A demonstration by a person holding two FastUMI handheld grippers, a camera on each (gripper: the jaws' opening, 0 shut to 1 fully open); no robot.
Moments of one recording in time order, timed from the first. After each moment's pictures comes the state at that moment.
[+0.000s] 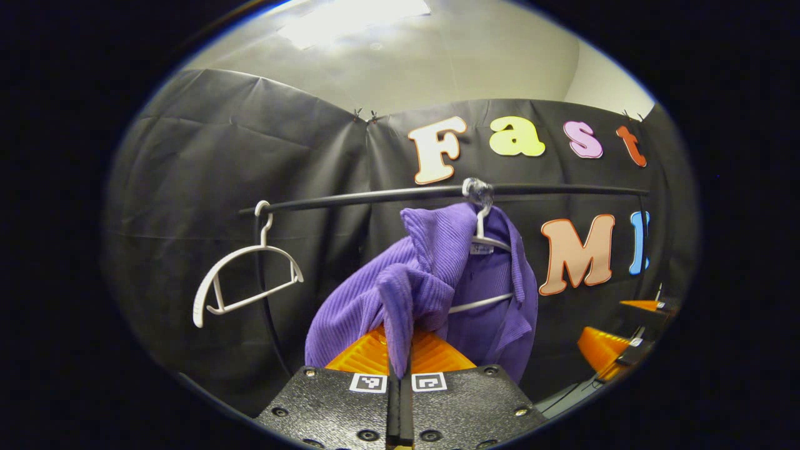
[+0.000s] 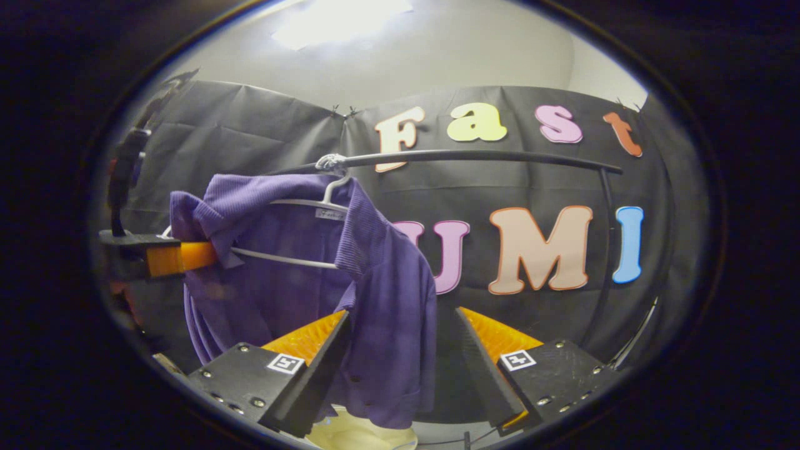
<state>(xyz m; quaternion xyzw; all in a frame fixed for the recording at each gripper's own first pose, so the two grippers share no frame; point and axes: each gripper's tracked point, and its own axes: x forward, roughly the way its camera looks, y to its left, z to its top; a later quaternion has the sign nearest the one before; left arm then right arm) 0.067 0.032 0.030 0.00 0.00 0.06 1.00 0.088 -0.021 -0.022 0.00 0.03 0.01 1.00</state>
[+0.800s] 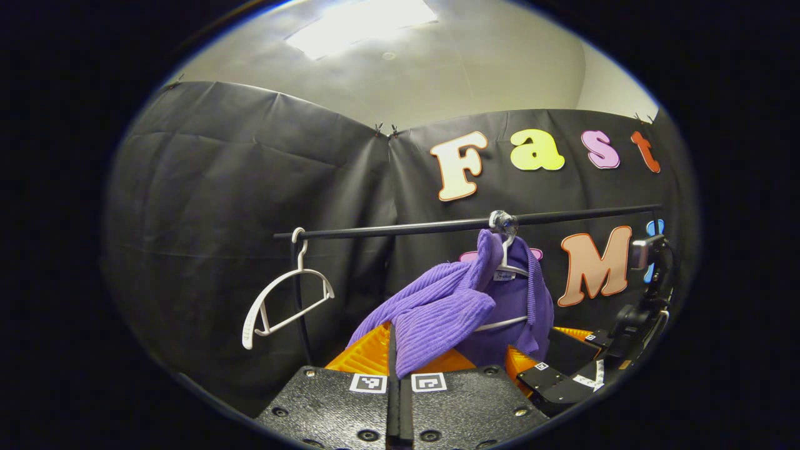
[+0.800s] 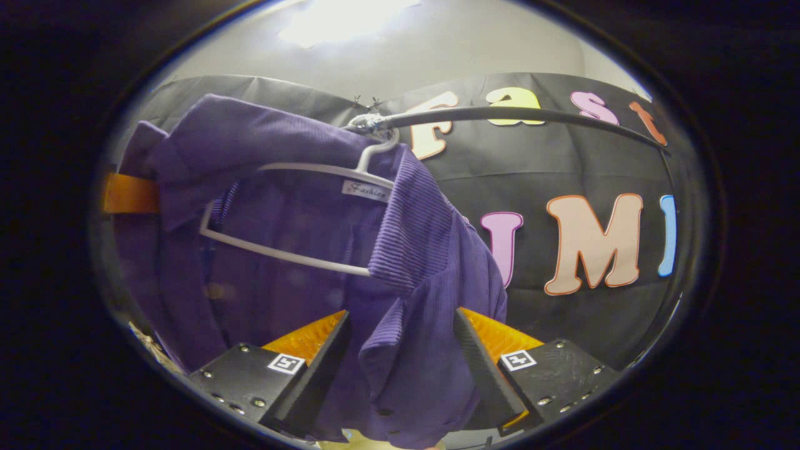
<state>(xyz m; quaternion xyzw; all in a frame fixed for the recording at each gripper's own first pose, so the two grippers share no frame) 0.046 0.062 0.064 0.01 -0.01 0.12 0.99 0.182 0.042 -0.053 0.01 0.03 0.04 1.00</state>
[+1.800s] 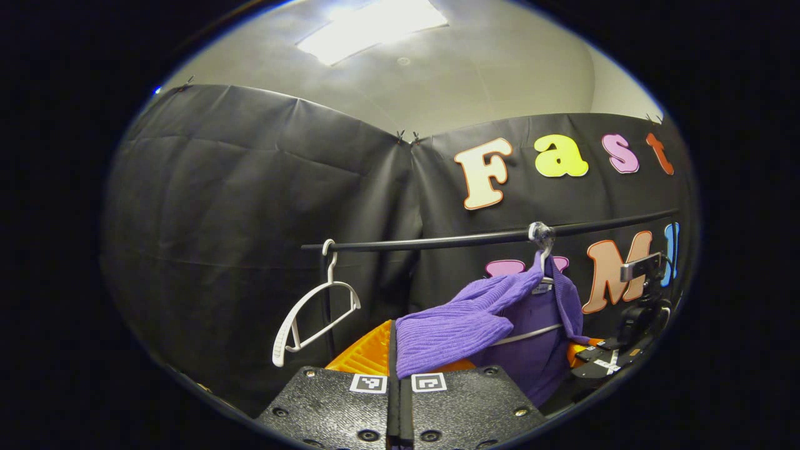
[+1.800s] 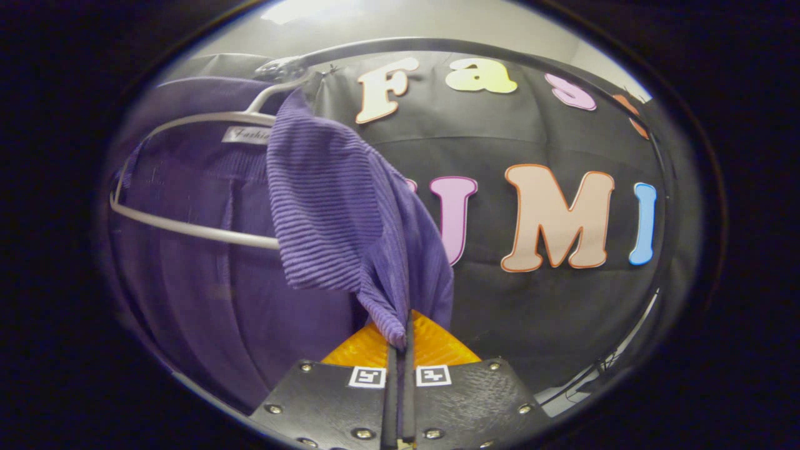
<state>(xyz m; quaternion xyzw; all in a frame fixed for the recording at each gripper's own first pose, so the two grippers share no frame) 0.048 0.111 0.081 0.00 -0.03 0.16 0.99 0.219 -0.033 -0.080 0.00 0.10 -0.07 0.99</state>
